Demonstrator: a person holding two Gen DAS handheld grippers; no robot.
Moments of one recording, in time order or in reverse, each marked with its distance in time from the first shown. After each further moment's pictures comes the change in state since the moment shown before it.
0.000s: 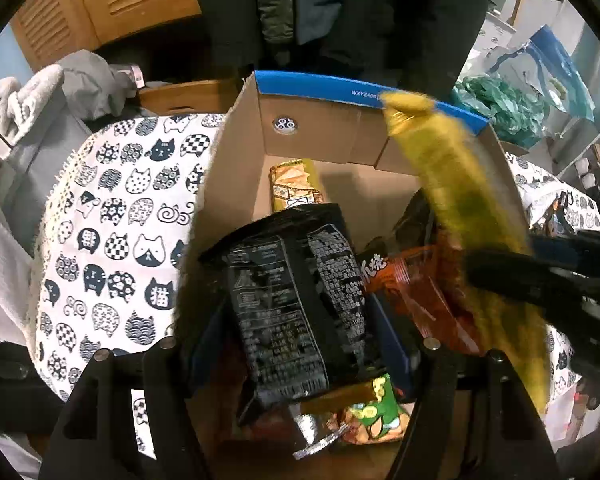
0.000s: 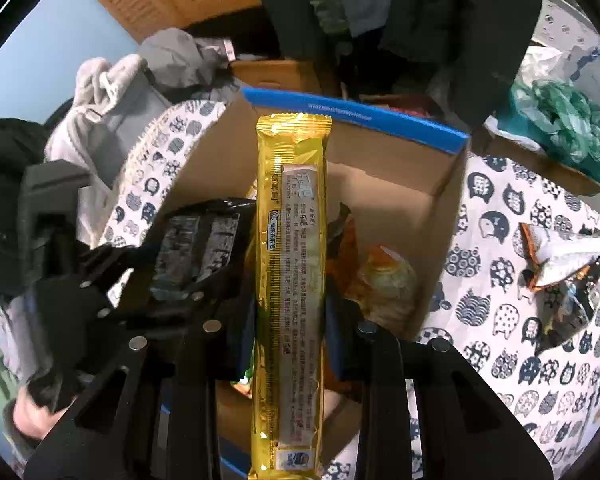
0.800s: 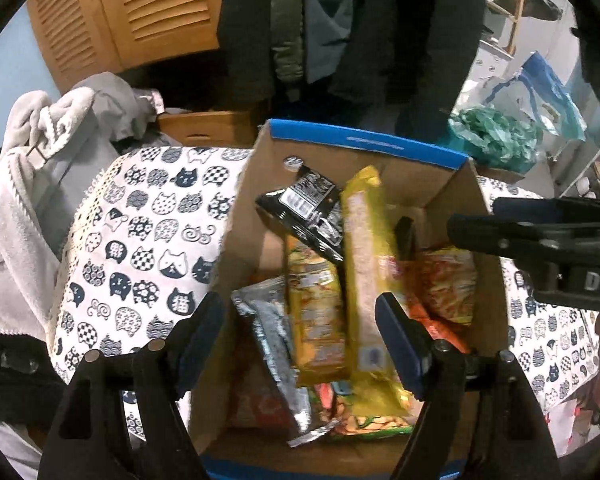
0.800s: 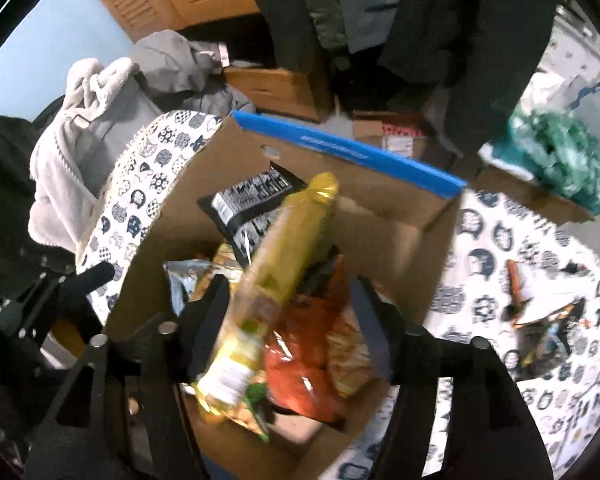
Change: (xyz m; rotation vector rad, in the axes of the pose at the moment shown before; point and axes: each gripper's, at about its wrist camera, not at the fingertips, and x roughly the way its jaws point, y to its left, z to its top) left arm -0.040 -0.010 -0.004 -0.016 -0.111 0.020; right arm -0.019 -0.003 0.017 -0.058 -0.049 -0.069
